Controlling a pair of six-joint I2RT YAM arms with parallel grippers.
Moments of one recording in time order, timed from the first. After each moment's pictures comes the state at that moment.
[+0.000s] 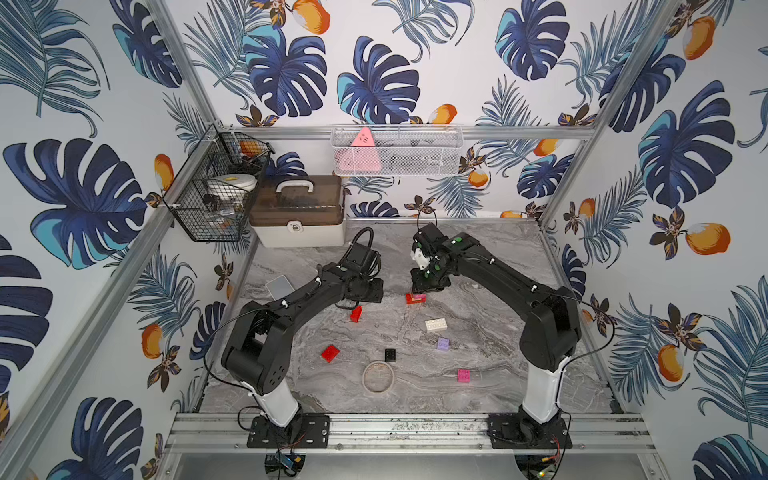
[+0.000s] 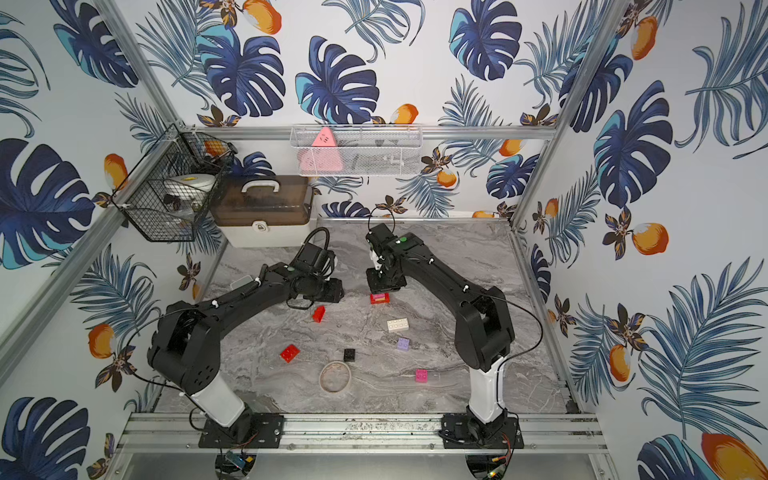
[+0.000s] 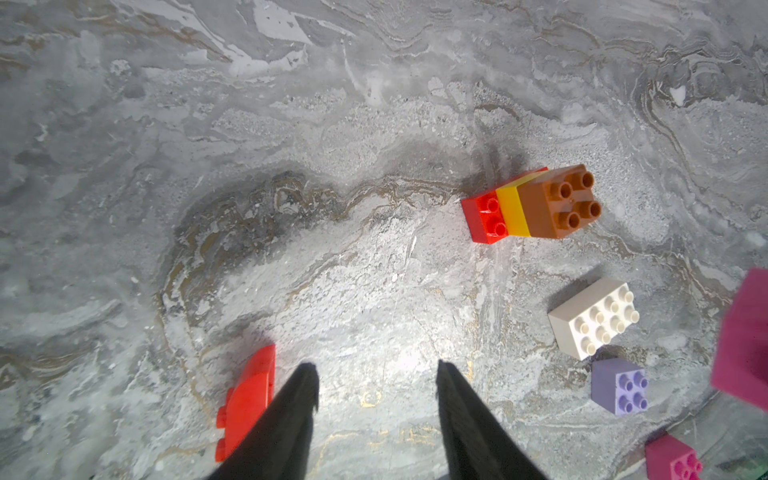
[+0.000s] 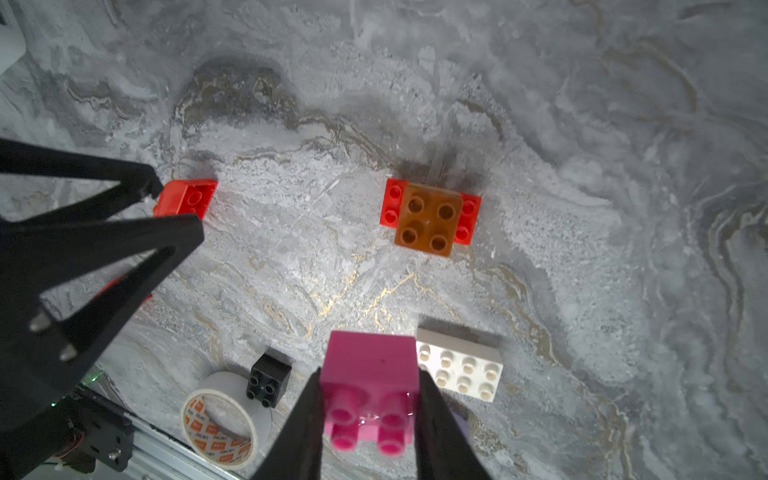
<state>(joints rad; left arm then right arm) -0.41 1.69 1.21 -0.57 0.12 -0.34 0.62 1.96 1.78 -1.08 -0.10 0.31</state>
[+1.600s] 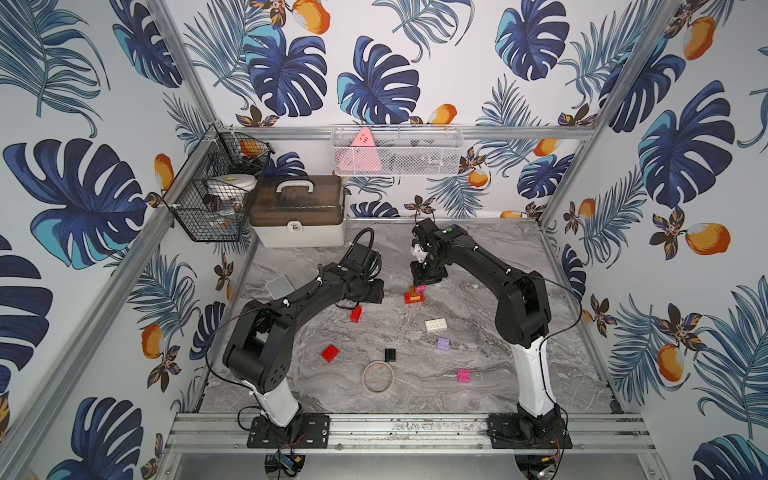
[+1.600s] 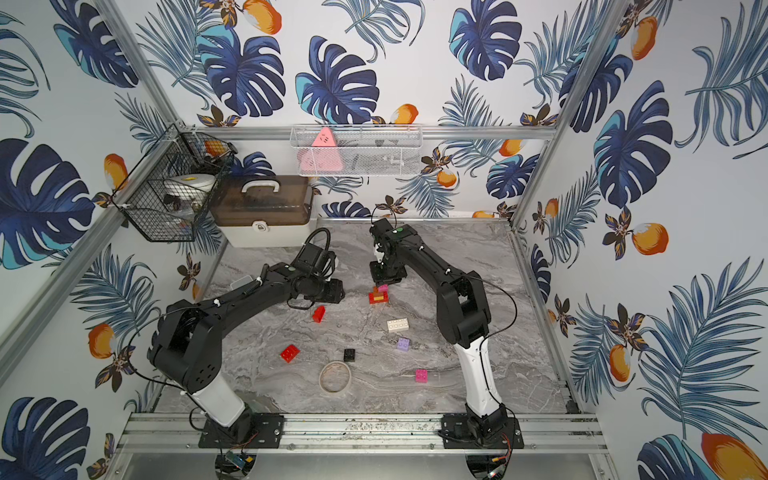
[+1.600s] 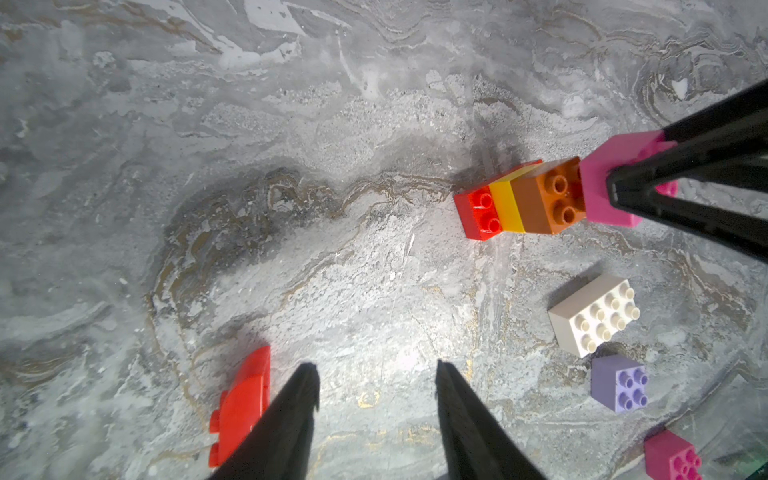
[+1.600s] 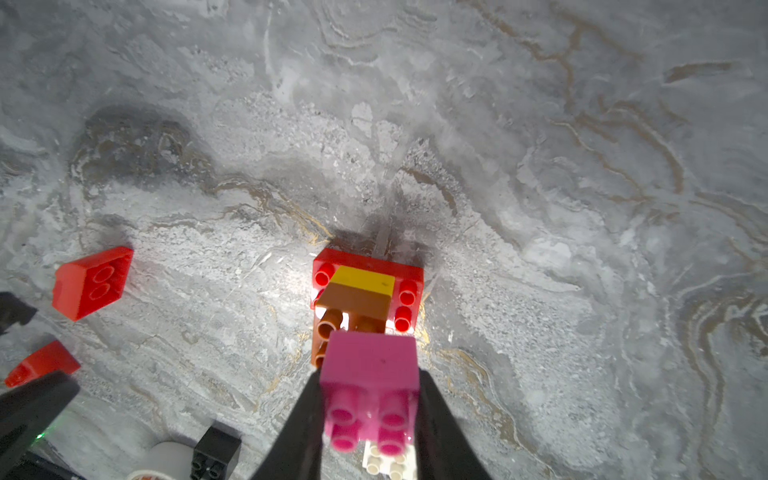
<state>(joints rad) -0.41 1.70 1.21 -0.57 0.13 -0.34 0.54 2.18 1.97 -1.14 -0.10 0.24</state>
